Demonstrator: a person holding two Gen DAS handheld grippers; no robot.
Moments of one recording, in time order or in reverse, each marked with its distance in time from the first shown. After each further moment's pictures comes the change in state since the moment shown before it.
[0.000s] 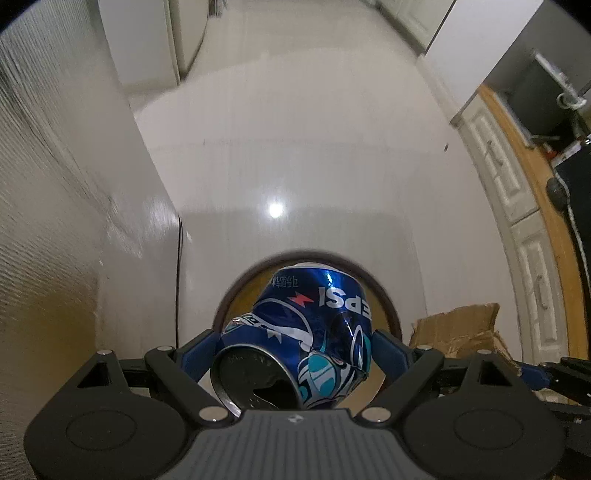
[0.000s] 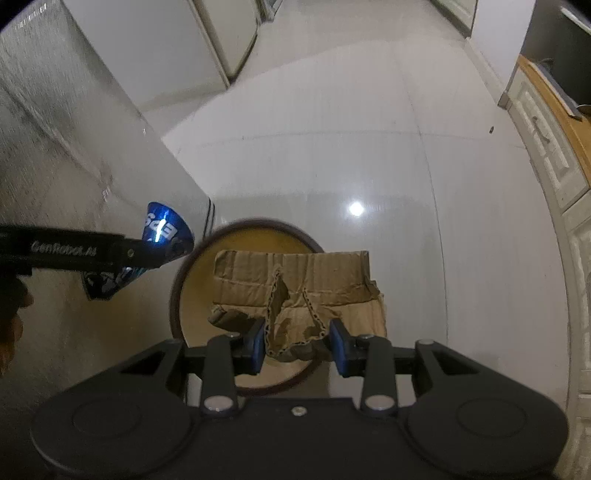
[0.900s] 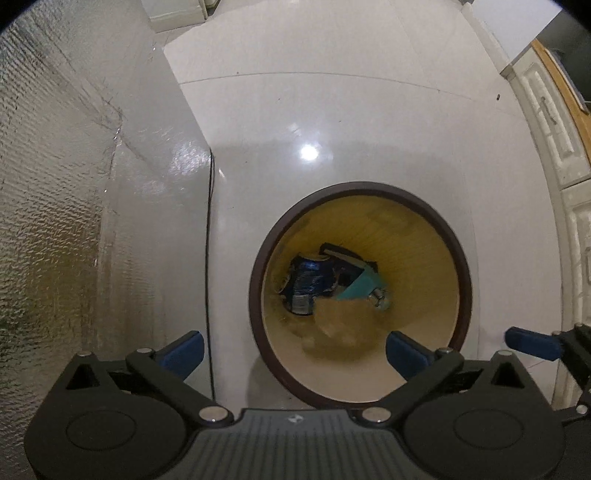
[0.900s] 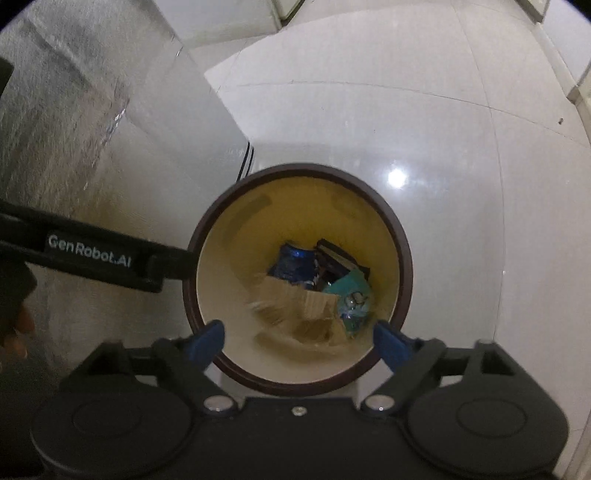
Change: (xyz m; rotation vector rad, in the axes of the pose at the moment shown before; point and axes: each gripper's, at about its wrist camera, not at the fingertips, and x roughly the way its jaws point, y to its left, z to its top) left arm 0.061 0.032 -0.009 -0.029 0.186 0.110; right arm 0.080 0.029 0.001 -0.137 0.147 0.104
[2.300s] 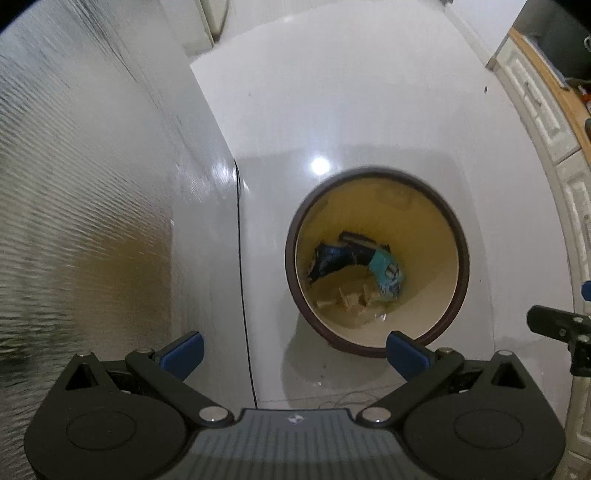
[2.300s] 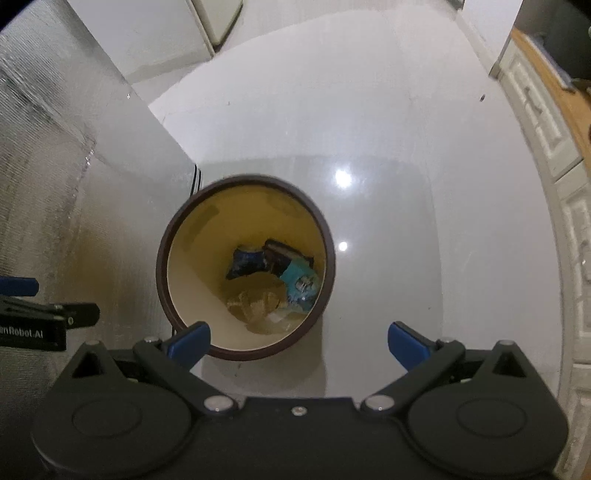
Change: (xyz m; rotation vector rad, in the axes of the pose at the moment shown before) left arm -0.081 -0.005 -0.060 0.081 -0.087 0.078; right arm -0.079 -0.014 -0.036 0.167 -0.080 -0.143
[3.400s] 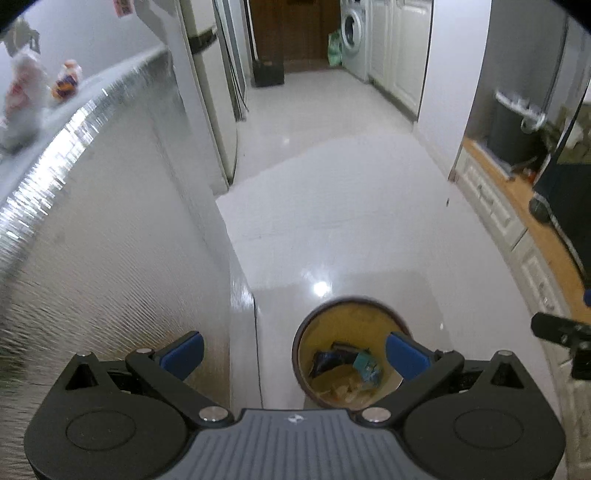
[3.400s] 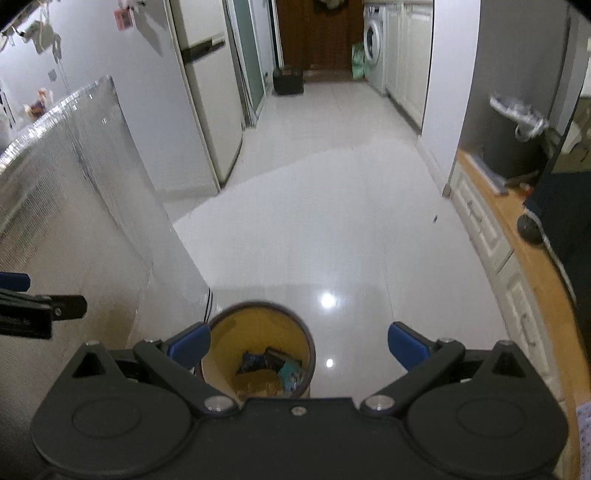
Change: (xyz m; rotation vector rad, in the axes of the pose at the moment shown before) left arm -0.206 -0.006 -0.047 0.029 -0.440 0.015; right arm -0.197 0.009 -0.051 0.006 -0.447 -0.047
